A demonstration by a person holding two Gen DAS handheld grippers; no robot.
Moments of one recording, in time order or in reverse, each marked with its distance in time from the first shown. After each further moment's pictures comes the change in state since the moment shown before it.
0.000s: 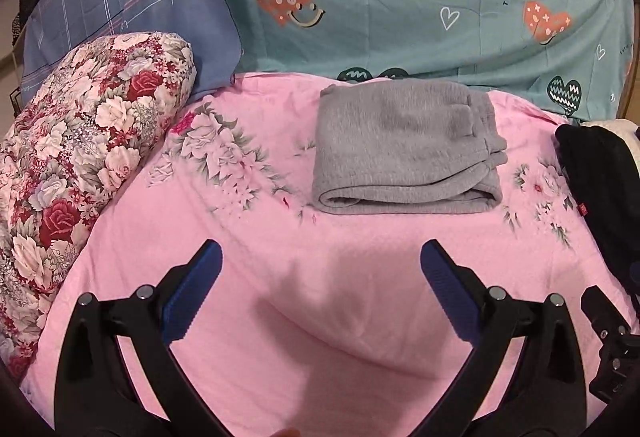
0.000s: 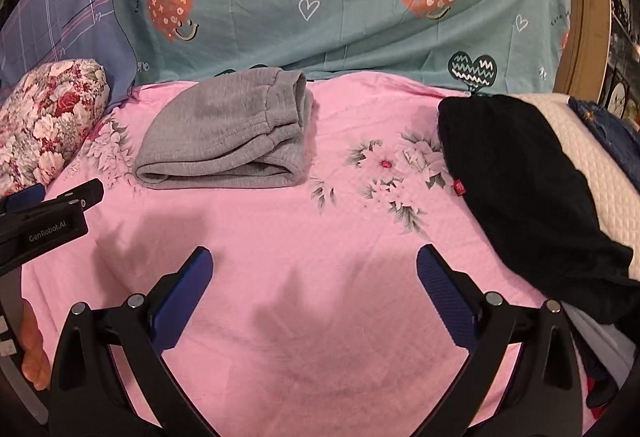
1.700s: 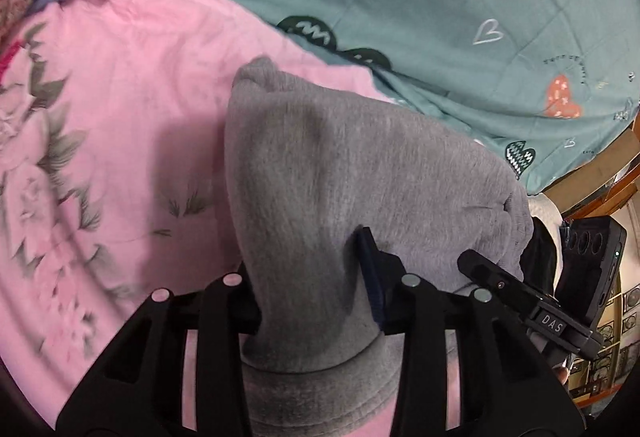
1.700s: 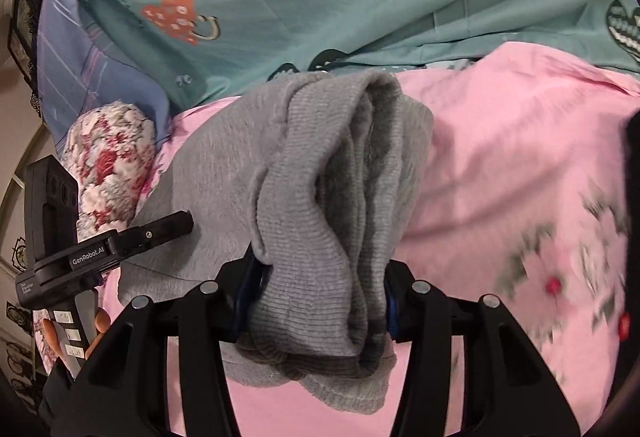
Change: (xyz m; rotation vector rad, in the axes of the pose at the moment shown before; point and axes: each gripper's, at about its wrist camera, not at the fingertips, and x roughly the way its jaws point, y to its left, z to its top) left arm 0.234 0.024 0.118 -0.285 0.336 -0.537; right arm 0.225 -0.007 0.157 0.074 0.283 0.497
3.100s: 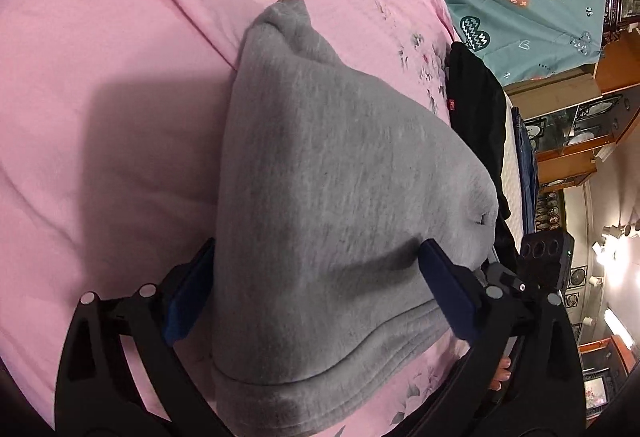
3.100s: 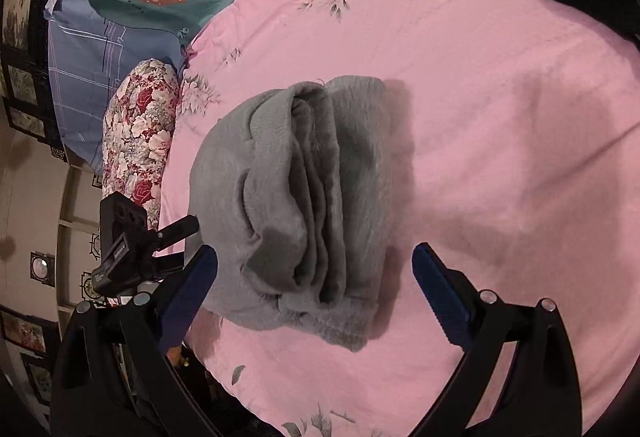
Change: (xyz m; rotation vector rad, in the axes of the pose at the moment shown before) left arm -0.120 0.001 -0.298 -0.118 0.286 -0.168; right arm -0.178 -0.033 -0.292 0.391 0.191 0.137
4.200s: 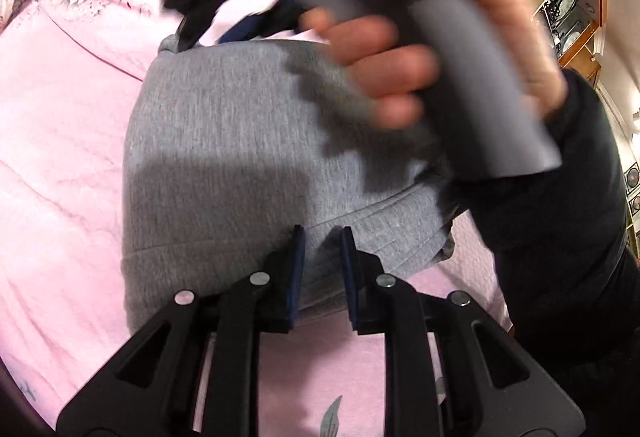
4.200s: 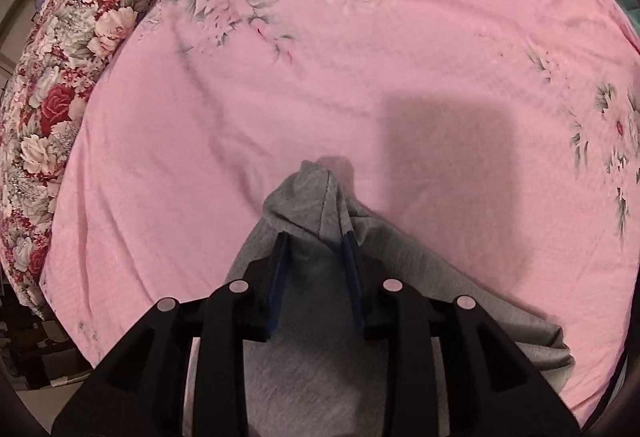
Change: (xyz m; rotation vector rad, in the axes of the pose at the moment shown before) left arm -0.010 -0.078 -0.079 0.389 -0.141 0.154; right arm 0.182 0.192 0.096 -0.500 0.225 -0.382
